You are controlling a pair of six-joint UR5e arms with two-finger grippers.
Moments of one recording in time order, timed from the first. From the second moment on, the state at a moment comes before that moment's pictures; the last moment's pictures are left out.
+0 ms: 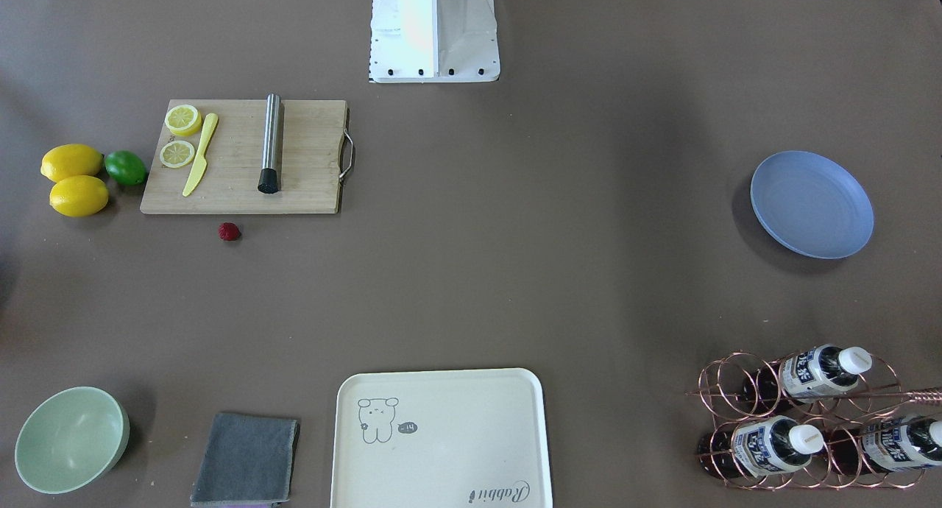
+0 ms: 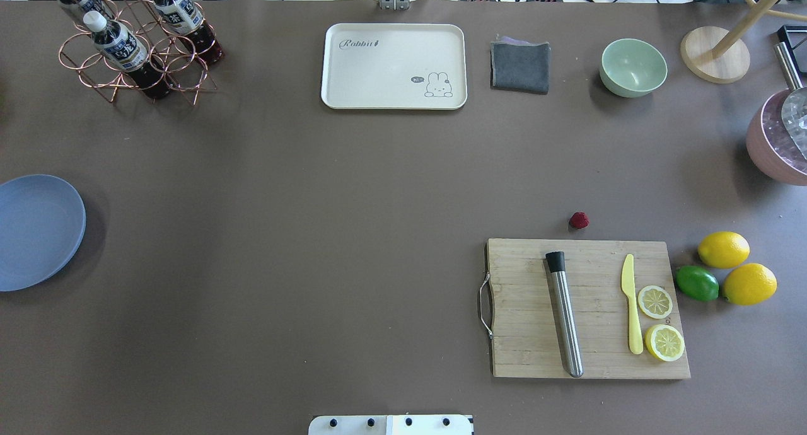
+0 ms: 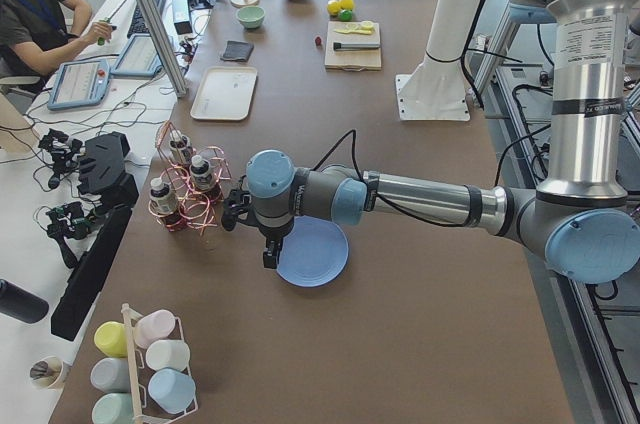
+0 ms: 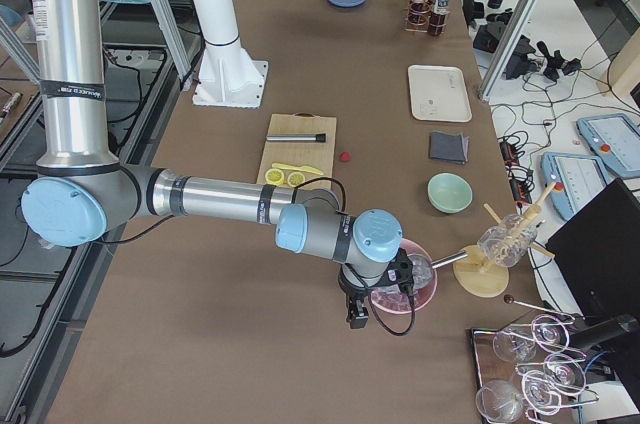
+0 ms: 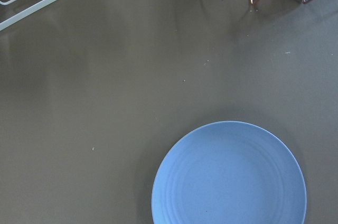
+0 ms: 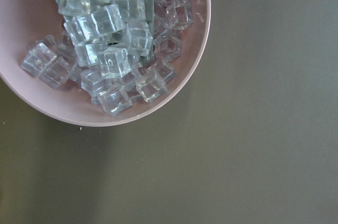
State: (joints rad) left arm -1.52 -1.52 -1.74 -1.64 -2.43 -0.06; right arm 1.62 -1.57 1.51 -1.67 2.30 -0.33
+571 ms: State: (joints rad) left arm -1.52 -1.52 -1.75 -1.65 -2.43 -0.06; right arm 1.62 -1.57 1.52 -1.67 2.30 -0.33
